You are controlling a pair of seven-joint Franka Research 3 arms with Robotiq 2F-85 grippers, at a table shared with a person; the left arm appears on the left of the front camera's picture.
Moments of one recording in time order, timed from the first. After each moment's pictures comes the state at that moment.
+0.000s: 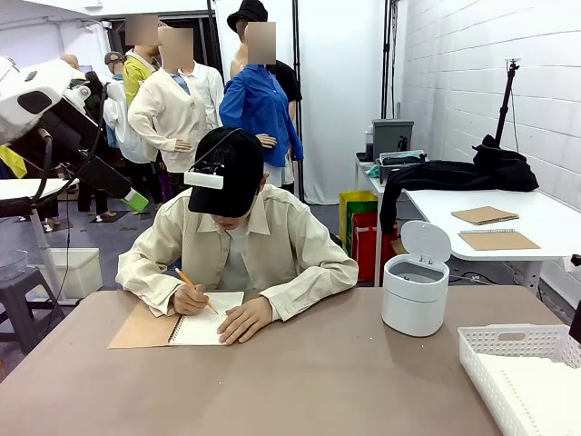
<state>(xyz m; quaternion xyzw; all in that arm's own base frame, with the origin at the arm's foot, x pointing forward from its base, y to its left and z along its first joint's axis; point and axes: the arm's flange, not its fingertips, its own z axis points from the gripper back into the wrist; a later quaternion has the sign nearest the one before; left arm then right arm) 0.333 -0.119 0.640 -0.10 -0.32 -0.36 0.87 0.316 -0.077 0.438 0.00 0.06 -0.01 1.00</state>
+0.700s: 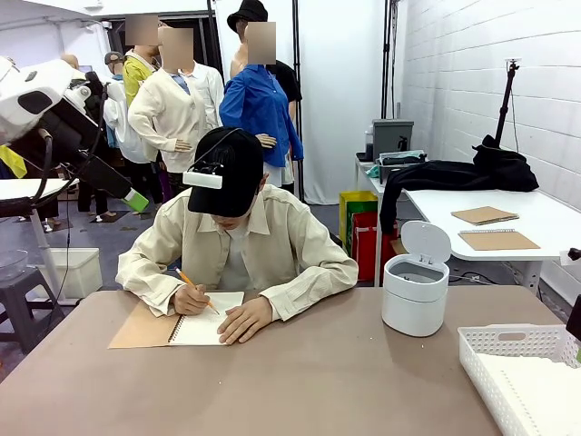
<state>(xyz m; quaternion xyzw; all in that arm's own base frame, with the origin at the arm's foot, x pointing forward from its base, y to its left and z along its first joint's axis) 0.333 -0.119 0.640 -0.10 -0.32 -0.36 0.87 0.314 -0.074 0.444 0.02 0.05 0.01 1.00</state>
